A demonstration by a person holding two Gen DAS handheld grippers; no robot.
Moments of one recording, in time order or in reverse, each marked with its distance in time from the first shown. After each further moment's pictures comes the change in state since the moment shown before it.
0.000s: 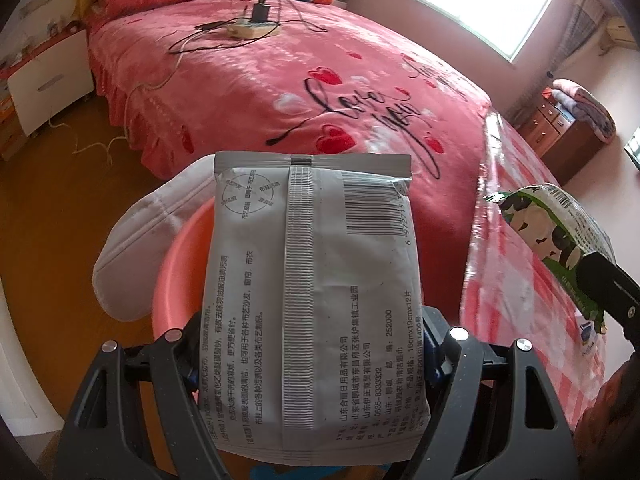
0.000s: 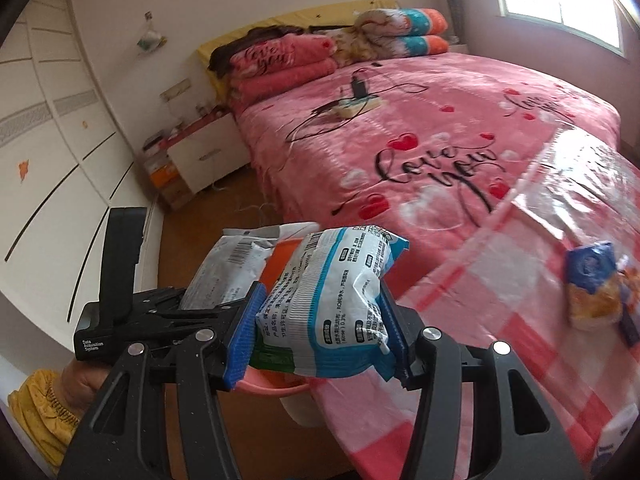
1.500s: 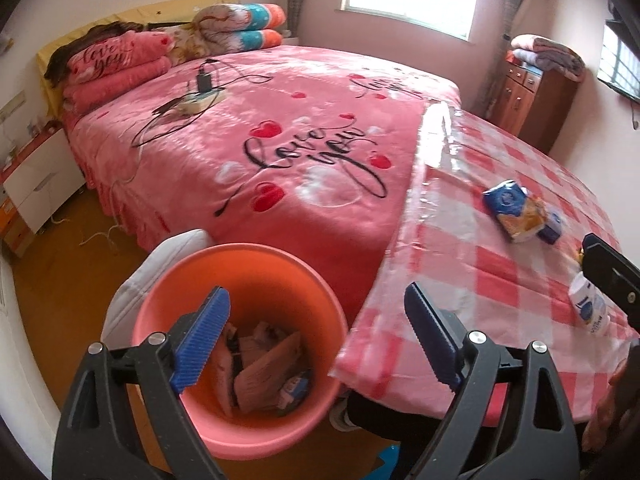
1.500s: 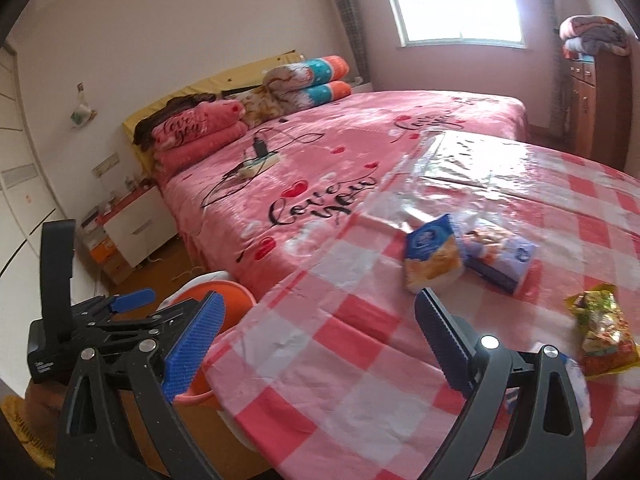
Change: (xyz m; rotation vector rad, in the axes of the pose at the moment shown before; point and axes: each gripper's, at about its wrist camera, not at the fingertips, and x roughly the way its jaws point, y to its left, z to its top) left arm -0.026 -0.113 0.001 0.275 -0.144 0.072; right arm -0.092 -0.083 -0.053 0.206 -0.241 -0.259
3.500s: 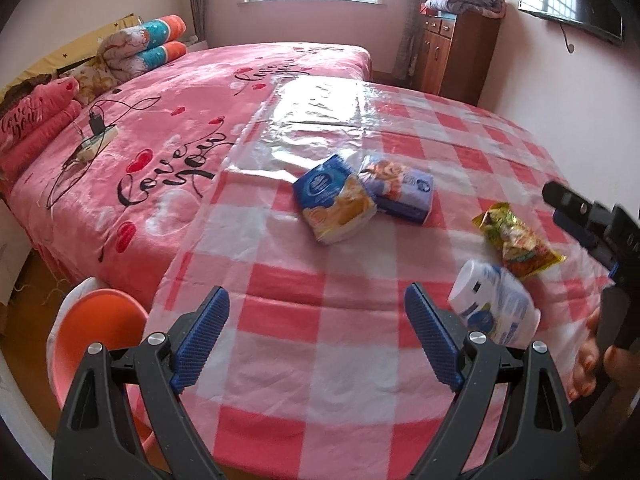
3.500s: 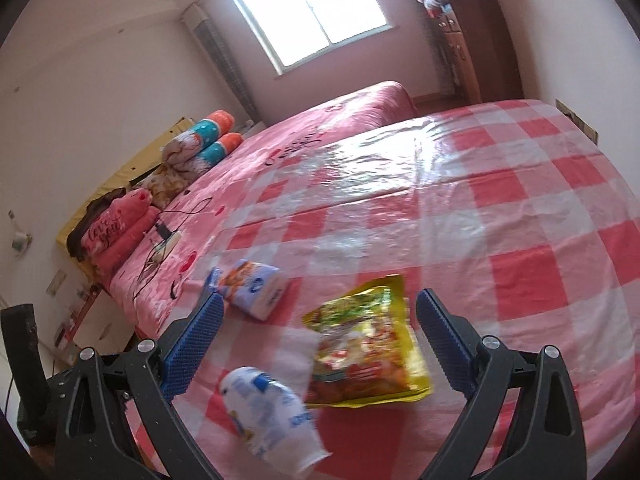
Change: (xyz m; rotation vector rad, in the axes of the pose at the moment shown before) left arm 0.006 -0.180 0.013 0.234 0.056 -0.158; right arm -0.081 -0.208 -0.020 0.390 -0.122 -0.190
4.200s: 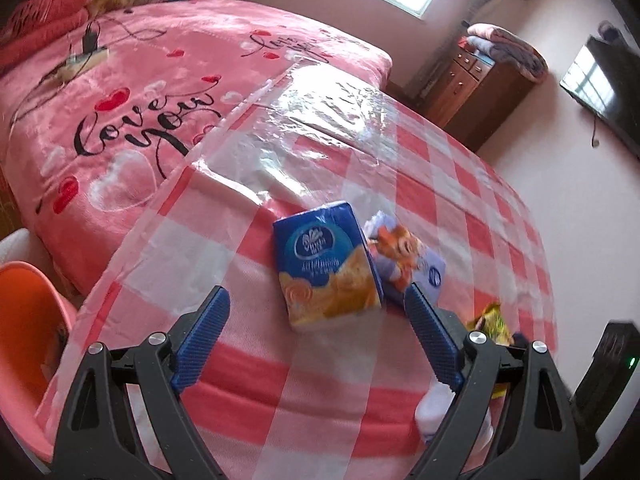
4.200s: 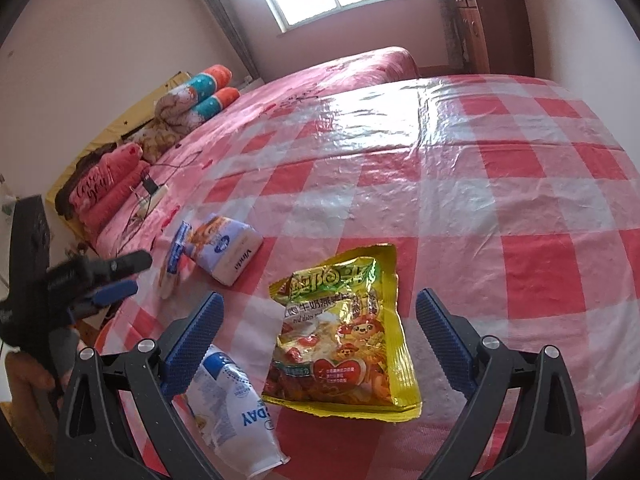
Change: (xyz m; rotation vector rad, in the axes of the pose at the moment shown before) left arm 0.071 0.028 0.049 -0.329 0.071 -0.175; right arm 0.037 -0.004 -0.007 -0.081 0.158 -0.030
